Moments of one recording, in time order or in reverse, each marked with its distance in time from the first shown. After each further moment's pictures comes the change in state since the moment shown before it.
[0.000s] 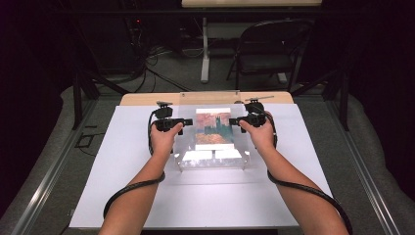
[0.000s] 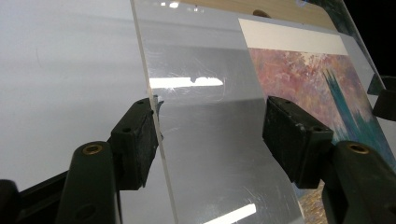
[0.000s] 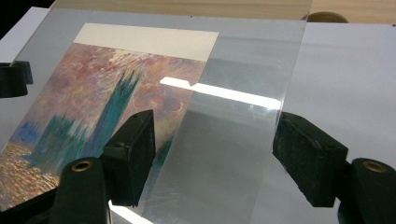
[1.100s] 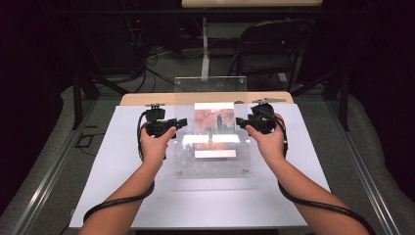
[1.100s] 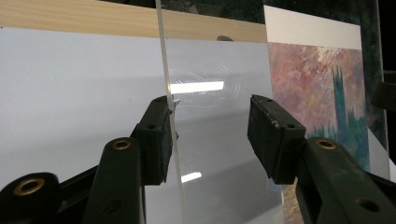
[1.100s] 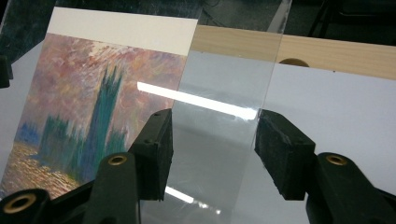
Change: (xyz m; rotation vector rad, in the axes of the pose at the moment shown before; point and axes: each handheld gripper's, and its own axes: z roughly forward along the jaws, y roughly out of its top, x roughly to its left) left arm -0.032 -0.016 -0.070 -0.113 -0.025 0.103; right arm 0.036 -0.012 -0.075 -0.152 -0.061 -0.105
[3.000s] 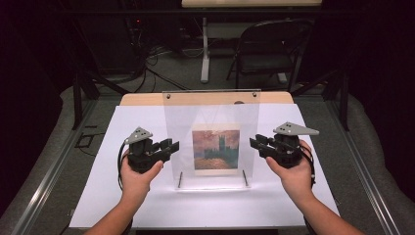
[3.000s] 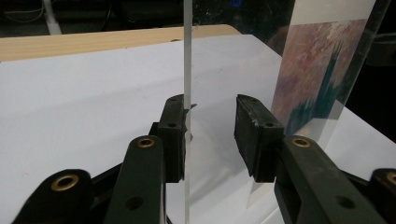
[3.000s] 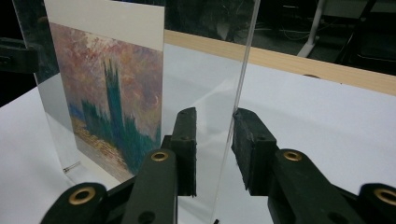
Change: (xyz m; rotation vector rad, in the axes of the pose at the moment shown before) left arm -0.034 -0.066 -0.093 -0.101 -0.098 0.242; right arm 0.027 -0.051 -0.112 -0.125 0.120 -0.121
